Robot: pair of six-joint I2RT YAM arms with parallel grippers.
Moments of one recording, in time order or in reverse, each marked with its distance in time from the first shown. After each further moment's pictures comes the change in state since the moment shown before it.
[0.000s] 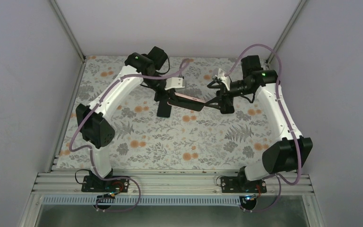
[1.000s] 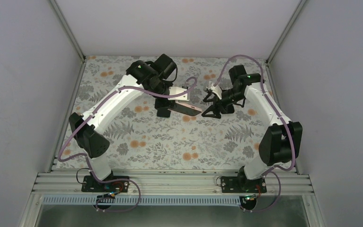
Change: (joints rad) left arm -0.176 -0.144 -0.062 -0.016 -0.409 -0.094; right arm 0.045 0.116 -0.130 -0.021 0.109 -0.080
